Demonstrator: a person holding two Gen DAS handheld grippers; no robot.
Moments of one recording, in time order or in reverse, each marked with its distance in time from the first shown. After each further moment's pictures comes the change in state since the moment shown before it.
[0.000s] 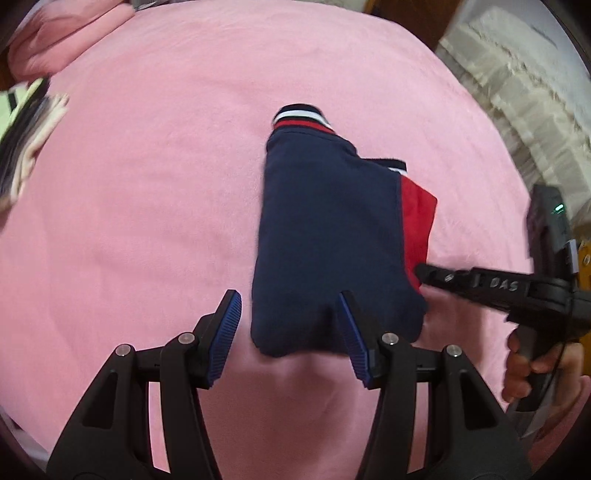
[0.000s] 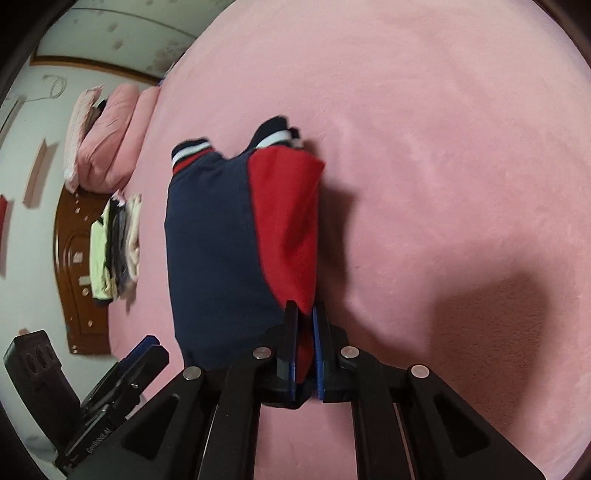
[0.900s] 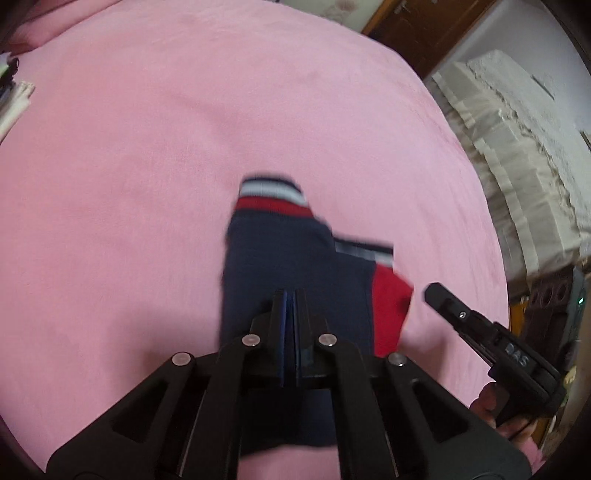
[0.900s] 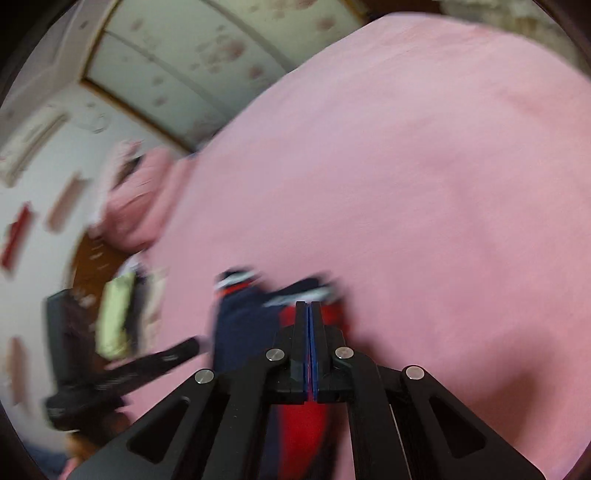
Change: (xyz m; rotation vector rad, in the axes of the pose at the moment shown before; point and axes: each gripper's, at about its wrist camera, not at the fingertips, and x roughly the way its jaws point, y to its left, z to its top) left arm 0.047 0.017 0.070 -0.131 -0.020 -0.200; right arm -0.017 0.035 0.015 -0.101 -0.335 0.131
